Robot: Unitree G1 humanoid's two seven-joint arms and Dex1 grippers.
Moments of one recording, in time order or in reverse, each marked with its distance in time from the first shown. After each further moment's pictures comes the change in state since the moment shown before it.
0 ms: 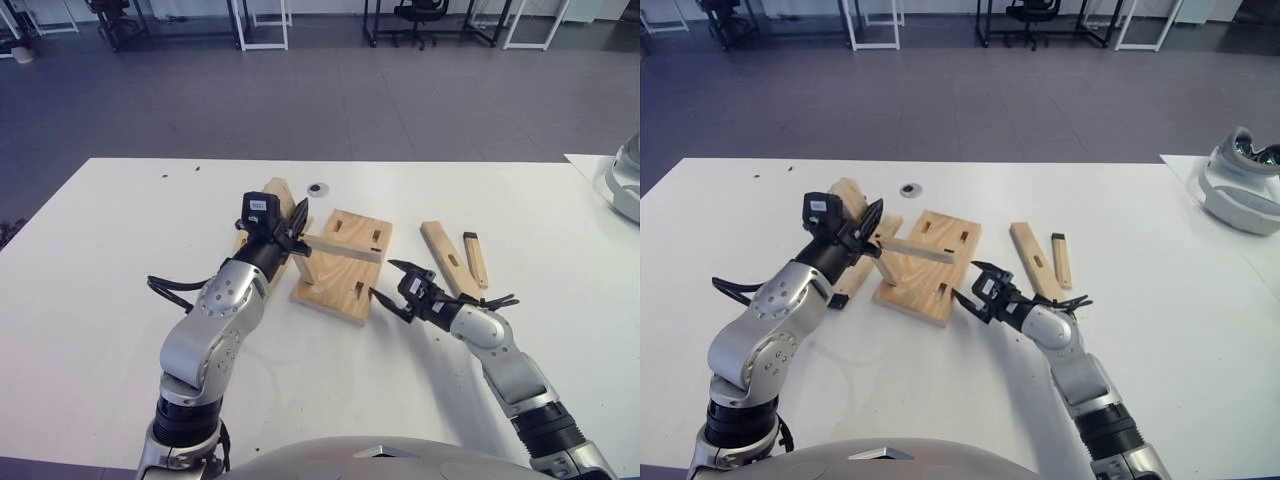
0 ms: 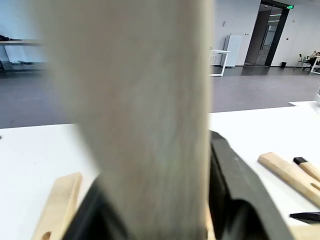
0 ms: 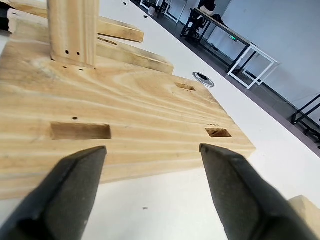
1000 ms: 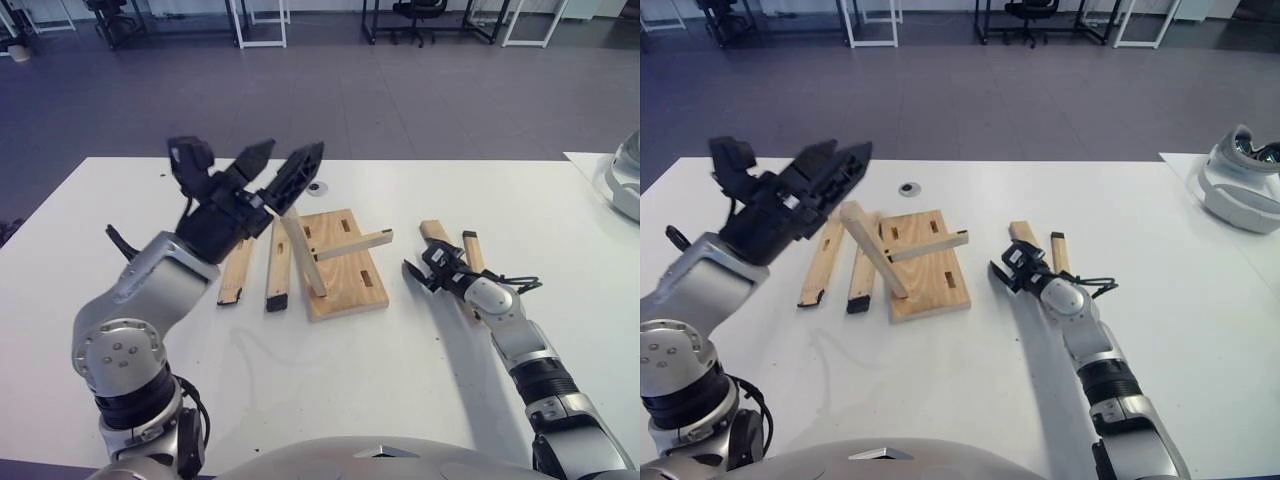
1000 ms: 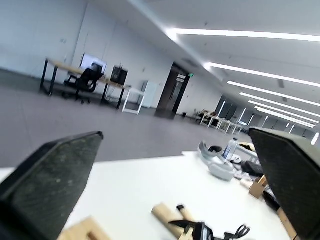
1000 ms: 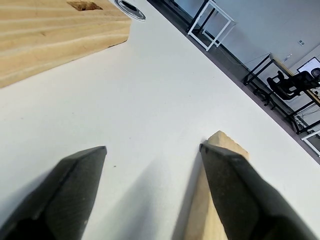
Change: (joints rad) left arm -0.187 0.135 0.448 -0.095 -0.886 0.115 -0.028; right arm -0.213 -0.012 -0.107 0.378 -0.051 -0.040 -0.103
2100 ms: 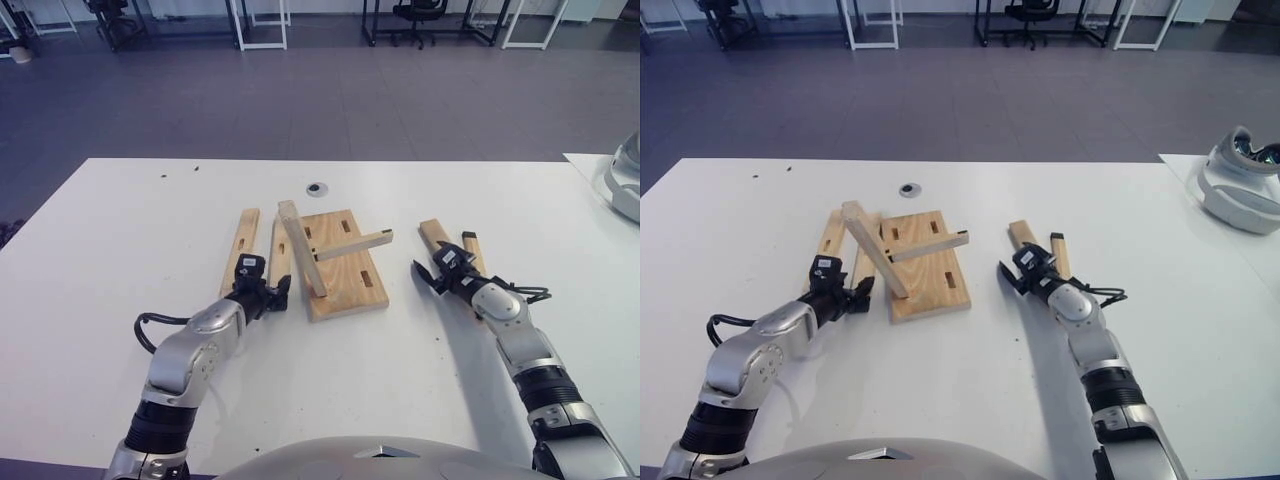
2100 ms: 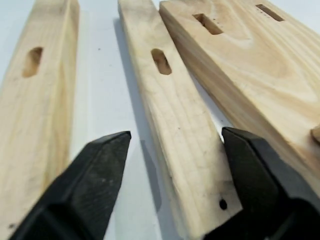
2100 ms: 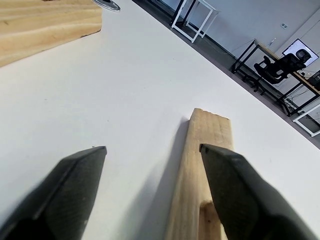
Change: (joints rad) left arm 0.315 0.038 -0.459 0.433 0.834 -0.061 -0.060; right arm 0.039 0.018 -0.041 0.003 0.017 0.022 -0.032
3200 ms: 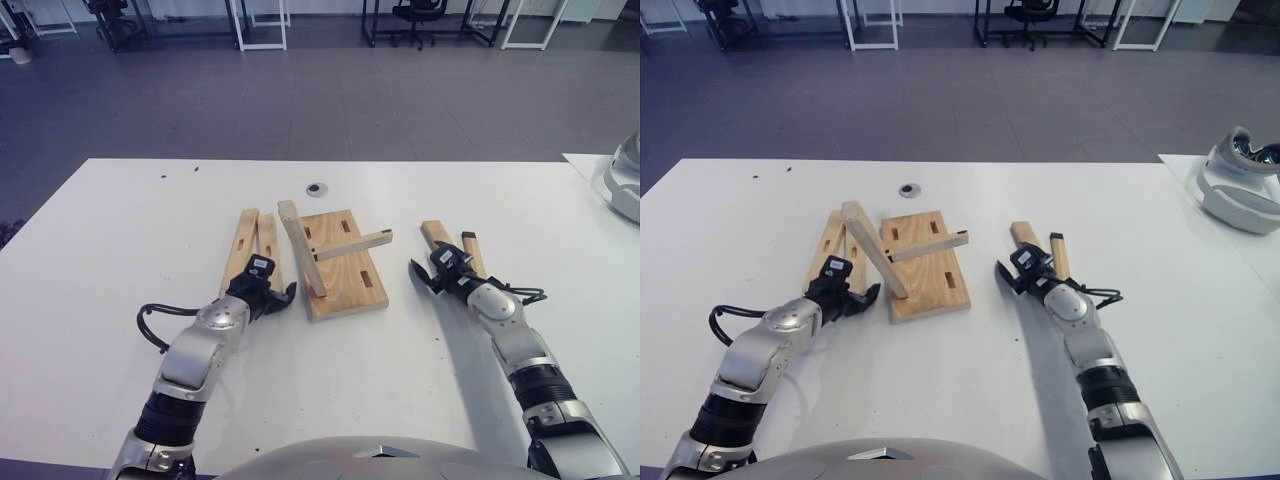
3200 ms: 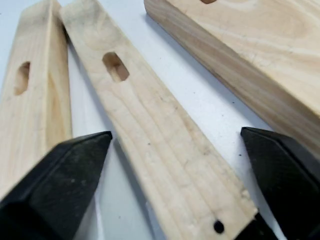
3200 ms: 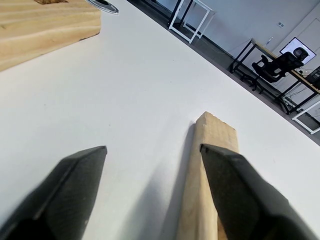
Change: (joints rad) left arm -0.039 -0.004 -0.056 0.024 0.255 0.040 -0.103; right arm -0.012 0.017 0.005 0.032 0.003 -0.013 -0.020
